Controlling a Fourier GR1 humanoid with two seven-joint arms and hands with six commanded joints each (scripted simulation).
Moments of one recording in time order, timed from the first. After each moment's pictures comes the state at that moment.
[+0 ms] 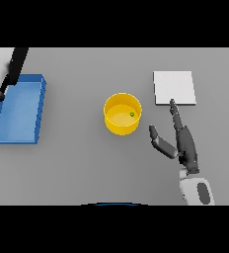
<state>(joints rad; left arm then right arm) -1.59 0.43 -0.61 -0.21 -0.74 -0.16 0.03 0.06 -0.01 0.16 -1.65 0.29 -0.08 -0.15</state>
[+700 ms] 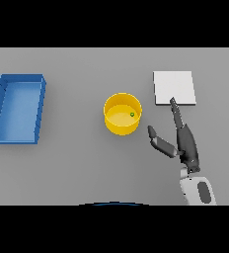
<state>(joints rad) -1.11 0.62 -0.28 -0.35 -0.18 0.17 0.24 0.05 -0.04 0.17 -1.65 0.34 -0.10 -0.13</state>
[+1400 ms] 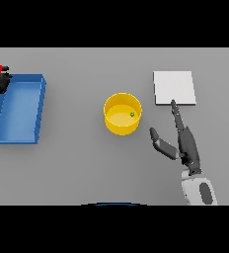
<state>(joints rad) -0.61 0.64 -0.31 -1.00 0.03 0.42 0.49 0.07 -0.04 0.16 -1.64 0.31 -0.07 -0.17</state>
